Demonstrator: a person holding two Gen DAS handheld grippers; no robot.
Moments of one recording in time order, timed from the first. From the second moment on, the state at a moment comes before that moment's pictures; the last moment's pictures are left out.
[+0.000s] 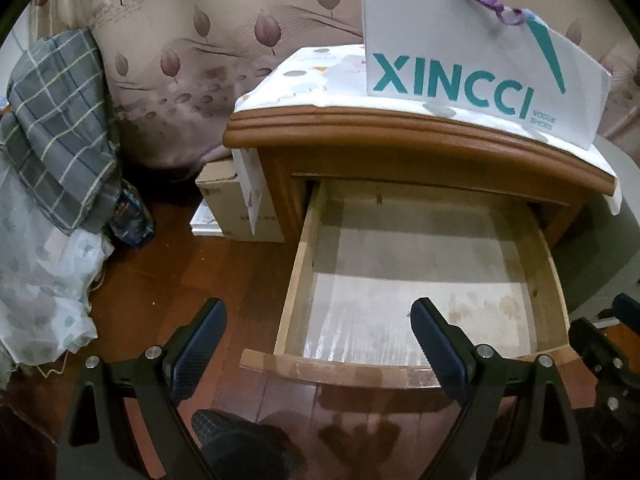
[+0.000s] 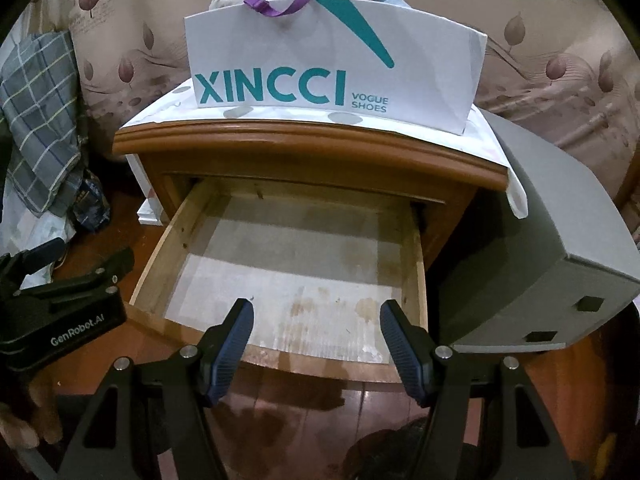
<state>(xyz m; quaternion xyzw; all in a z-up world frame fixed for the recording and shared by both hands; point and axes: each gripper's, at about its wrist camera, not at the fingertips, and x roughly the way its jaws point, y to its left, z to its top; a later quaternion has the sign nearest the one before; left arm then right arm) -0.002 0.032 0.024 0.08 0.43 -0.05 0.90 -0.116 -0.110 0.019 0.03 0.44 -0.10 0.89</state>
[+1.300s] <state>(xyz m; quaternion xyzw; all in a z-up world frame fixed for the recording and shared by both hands) -0.002 0.031 0.024 0.06 0.43 -0.08 0.90 -0.111 -0.107 0.001 0.02 0.46 -0.10 0.88</state>
